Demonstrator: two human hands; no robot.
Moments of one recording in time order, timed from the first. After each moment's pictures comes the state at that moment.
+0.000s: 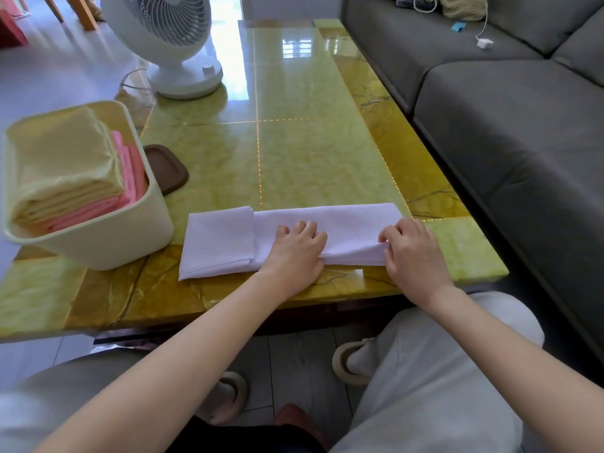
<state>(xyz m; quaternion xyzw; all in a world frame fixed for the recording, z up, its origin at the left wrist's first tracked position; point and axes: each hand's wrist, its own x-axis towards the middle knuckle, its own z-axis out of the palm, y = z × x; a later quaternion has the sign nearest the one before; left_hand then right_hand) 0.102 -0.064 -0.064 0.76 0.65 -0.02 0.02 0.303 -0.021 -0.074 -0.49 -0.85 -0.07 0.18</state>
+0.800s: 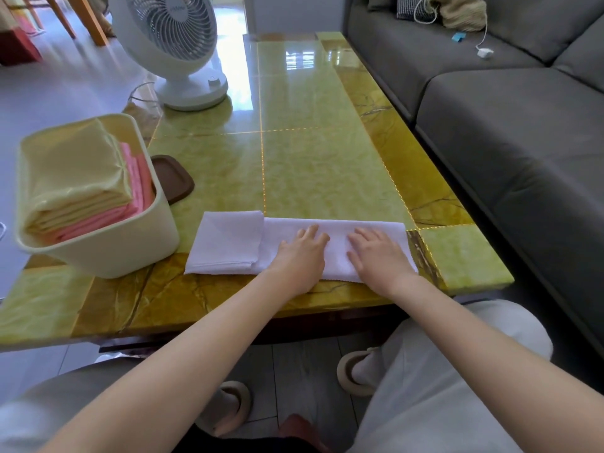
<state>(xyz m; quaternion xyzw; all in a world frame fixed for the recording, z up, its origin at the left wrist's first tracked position) 0.101 -0.052 -0.065 0.72 0.68 -0.01 0.13 0.254 -0.006 -0.079 -0.52 -0.85 0.09 -0.02</state>
